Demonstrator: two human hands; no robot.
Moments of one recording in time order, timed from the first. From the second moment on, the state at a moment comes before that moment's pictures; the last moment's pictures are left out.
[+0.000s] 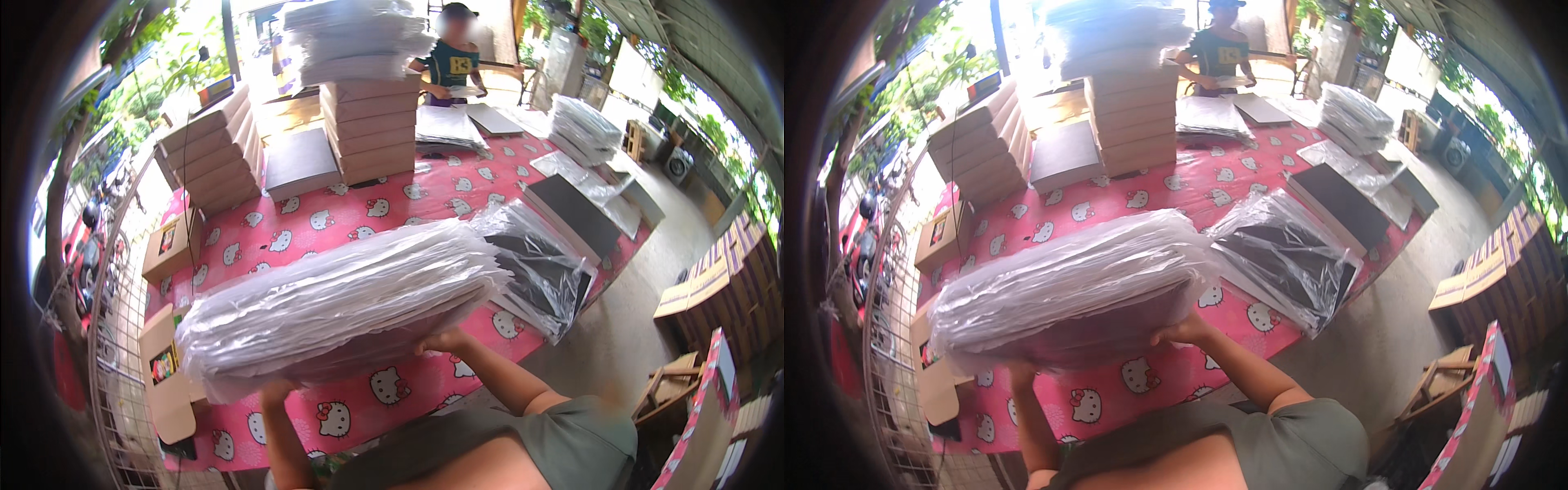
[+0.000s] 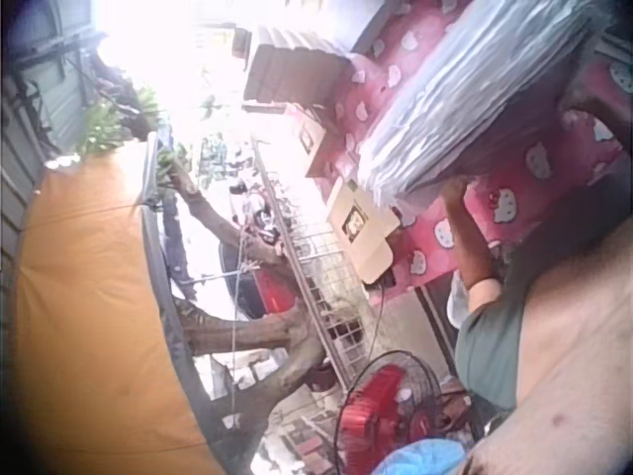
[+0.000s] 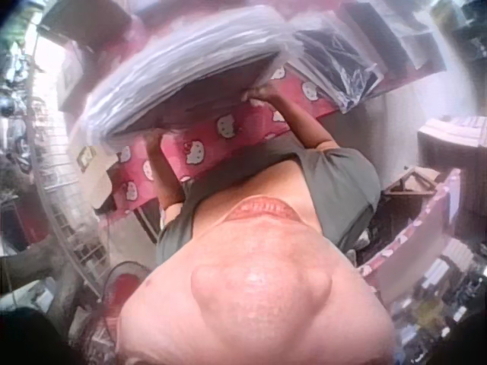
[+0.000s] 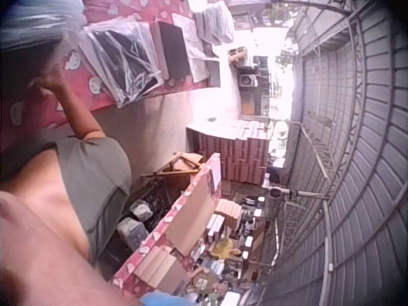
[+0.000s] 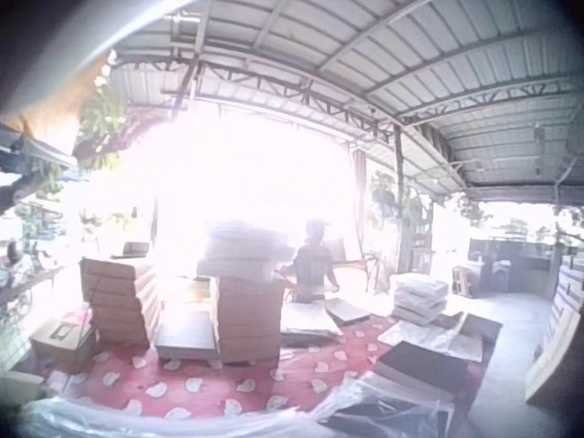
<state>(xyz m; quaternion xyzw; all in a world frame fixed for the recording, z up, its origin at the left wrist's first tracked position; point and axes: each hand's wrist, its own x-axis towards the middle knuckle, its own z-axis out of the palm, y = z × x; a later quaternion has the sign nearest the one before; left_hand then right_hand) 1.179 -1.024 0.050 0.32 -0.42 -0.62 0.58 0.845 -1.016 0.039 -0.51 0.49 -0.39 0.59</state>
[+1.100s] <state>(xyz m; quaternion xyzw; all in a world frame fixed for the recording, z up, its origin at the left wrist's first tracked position) 0.690 -0.694 0.057 0.23 -0.56 -0.78 0.18 0.546 -0.453 0.046 -0.15 0.69 -0.68 0.21</state>
